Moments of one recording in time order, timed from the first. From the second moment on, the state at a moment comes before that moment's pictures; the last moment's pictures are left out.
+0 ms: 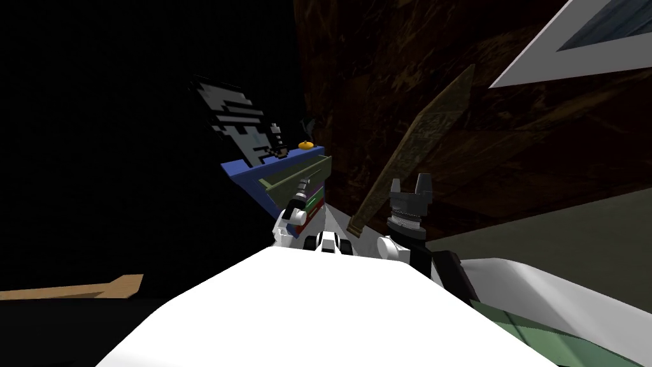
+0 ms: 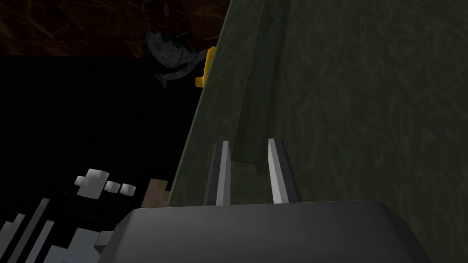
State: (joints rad) left arm 0.14 -0.02 -0.12 -1.97 0.03 0.03 -0.06; right arm 0.51 -0.02 0.02 -2.33 -0.02 -0.56 0.05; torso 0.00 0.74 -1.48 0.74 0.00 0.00
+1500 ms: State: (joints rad) left arm 0.19 -0.03 -0.13 -2.20 0.03 0.25 -0.06; right arm 0.52 -0.03 0.02 -2.33 -0.02 -0.56 0.05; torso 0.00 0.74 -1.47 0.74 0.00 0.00
